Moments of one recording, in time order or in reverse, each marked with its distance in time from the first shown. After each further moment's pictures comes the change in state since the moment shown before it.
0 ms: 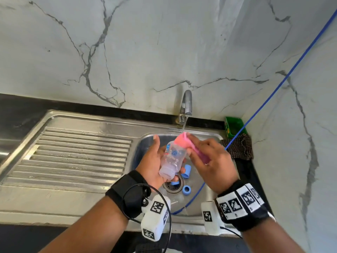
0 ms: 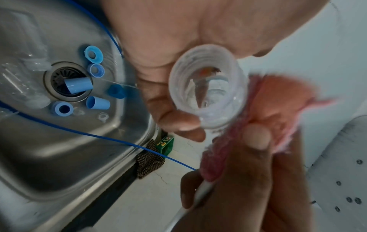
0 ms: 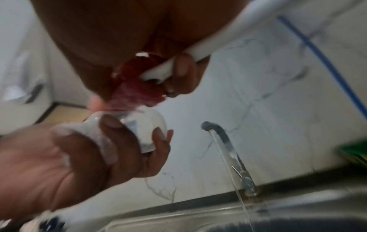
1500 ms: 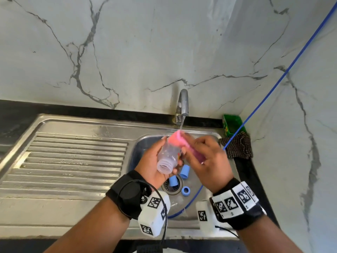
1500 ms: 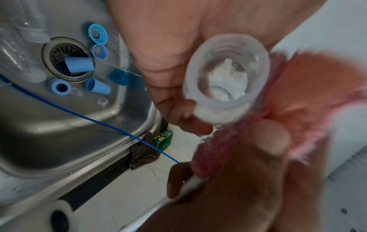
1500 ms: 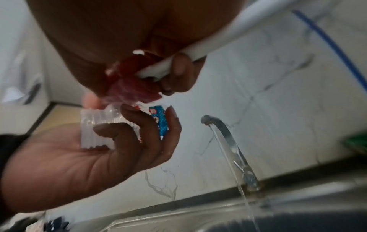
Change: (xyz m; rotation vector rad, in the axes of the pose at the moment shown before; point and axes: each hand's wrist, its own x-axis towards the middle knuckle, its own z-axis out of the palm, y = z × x) left_hand 0.022 0.008 0.000 -0.096 0.012 0.035; right_hand 0.014 0.005 0.010 0.017 0.047 -0.011
